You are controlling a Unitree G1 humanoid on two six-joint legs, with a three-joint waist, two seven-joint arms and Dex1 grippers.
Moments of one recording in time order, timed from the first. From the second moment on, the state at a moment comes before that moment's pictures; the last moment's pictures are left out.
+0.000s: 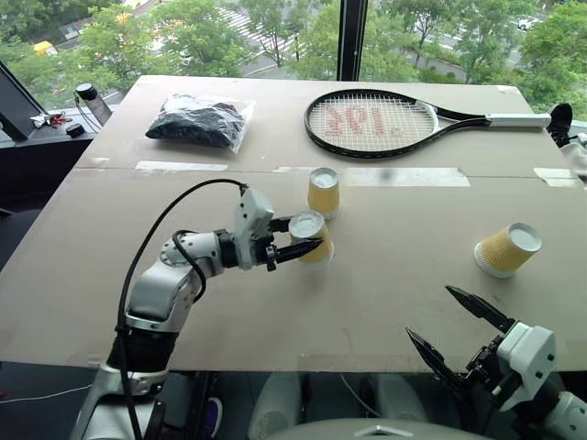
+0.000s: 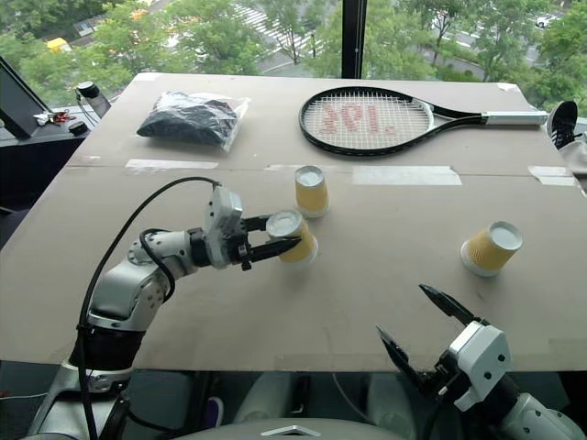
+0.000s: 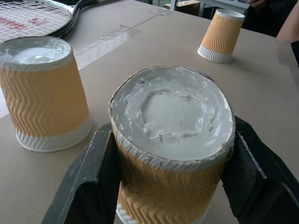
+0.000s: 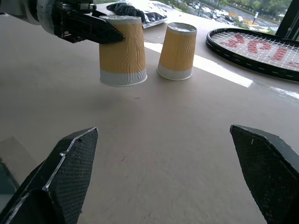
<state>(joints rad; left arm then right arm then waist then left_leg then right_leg) -0.34 0.56 -0.08 -0.15 -0.48 0.43 -0.98 0.78 -0.40 -0.11 -0.81 0.29 -0.06 0.65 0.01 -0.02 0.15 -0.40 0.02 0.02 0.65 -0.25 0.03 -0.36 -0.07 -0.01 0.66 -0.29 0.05</state>
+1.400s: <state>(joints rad) -0.76 0.04 -0.27 0.32 -0.17 0.41 -0.67 0.94 -0.34 -0.05 -0.90 0.17 -0.11 0.49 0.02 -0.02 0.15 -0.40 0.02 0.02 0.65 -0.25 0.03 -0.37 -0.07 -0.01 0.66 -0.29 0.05</state>
